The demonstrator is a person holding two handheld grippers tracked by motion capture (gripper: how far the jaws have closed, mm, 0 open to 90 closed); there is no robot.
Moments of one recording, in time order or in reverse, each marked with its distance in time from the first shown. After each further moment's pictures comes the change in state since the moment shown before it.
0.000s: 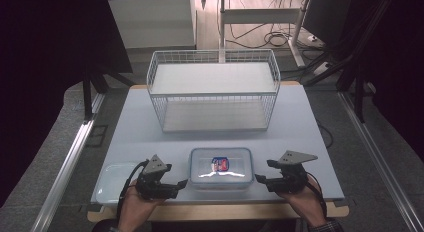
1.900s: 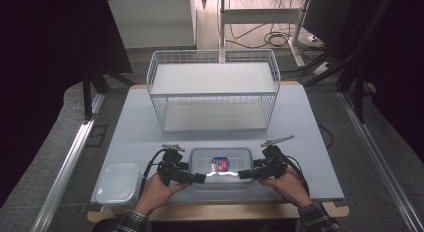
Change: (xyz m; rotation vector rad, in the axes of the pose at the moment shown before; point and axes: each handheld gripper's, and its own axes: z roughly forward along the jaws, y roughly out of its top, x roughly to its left) left arm 0.020 0.033 0.066 0.140 -0.386 -0.244; right arm -0.023 0.020 0.062 0.168 0.351 0.334
